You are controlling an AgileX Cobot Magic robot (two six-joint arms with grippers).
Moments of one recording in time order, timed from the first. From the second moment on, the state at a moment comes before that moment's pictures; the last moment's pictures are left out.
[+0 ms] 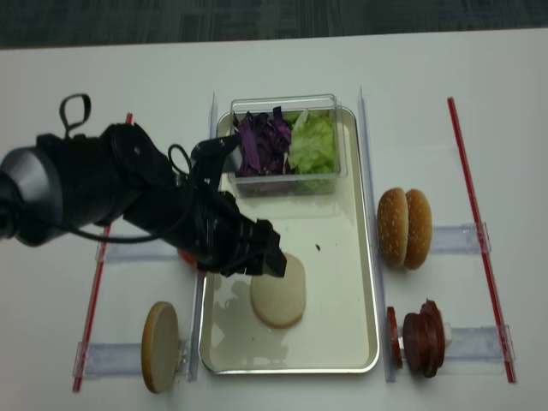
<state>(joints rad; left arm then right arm) -0.47 1.60 -0.85 -0.85 0.72 0.47 0.02 -0.02 -0.49 0.11 1.11 -0.02</state>
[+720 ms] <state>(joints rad) -0.33 1.46 -0.85 -0.61 0.87 0.37 0.02 -0.02 -0.49 0.11 1.12 -0.02</state>
